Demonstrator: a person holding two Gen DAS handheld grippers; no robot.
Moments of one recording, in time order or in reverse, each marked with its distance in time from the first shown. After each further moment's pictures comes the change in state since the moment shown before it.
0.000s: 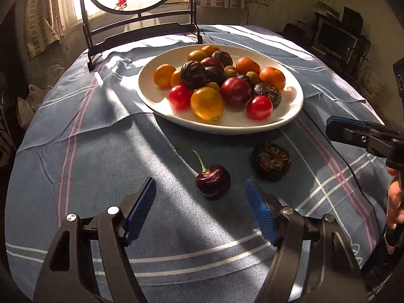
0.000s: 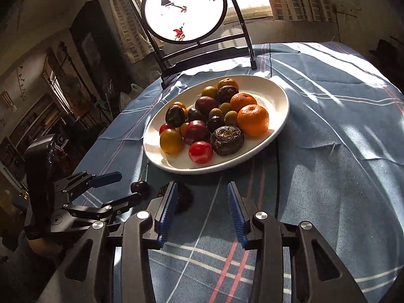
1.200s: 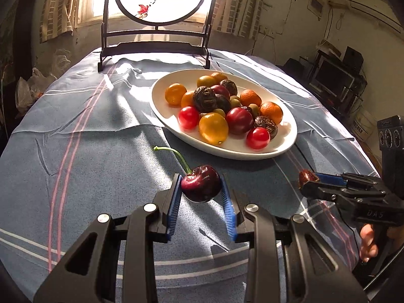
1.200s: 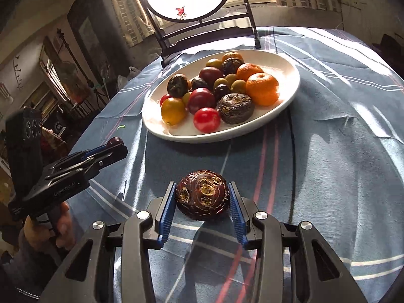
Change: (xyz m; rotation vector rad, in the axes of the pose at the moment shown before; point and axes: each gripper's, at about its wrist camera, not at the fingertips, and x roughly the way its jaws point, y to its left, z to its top) left arm -0.020 0.021 -0.002 -0.142 -0.142 -0.094; right arm 0.005 -0.003 -0.006 0.000 0.048 -0.031
